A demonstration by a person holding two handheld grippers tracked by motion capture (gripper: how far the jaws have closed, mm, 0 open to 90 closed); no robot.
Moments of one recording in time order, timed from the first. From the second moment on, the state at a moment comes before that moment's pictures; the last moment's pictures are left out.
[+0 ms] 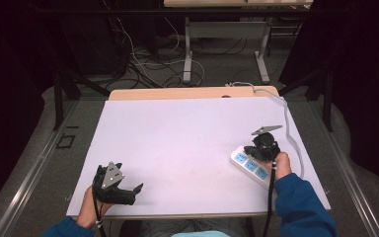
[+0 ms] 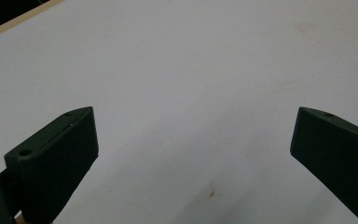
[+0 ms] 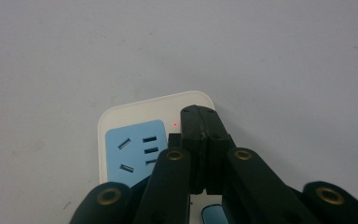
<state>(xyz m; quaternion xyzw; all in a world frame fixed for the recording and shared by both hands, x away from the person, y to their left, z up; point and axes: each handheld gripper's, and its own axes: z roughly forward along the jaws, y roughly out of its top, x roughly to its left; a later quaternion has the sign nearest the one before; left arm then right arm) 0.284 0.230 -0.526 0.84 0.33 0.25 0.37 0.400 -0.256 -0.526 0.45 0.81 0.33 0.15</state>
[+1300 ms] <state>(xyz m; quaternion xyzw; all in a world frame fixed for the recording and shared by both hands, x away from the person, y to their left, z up) 0.283 0.229 -0.527 0.83 0.33 0.24 0.37 0.399 -0.255 -0.527 0.46 0.81 0.33 0.15</state>
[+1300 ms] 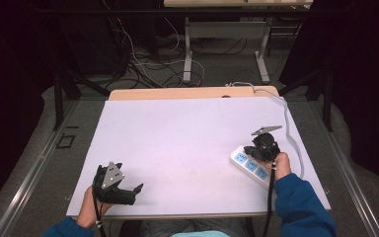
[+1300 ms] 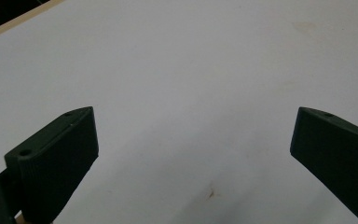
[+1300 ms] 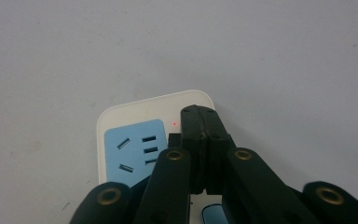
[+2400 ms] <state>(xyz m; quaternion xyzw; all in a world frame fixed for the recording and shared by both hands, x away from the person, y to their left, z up) 0.283 0.229 -0.526 0.83 0.33 0.25 0.37 0.397 -0.254 -0.527 0.45 0.81 0.33 0.16</state>
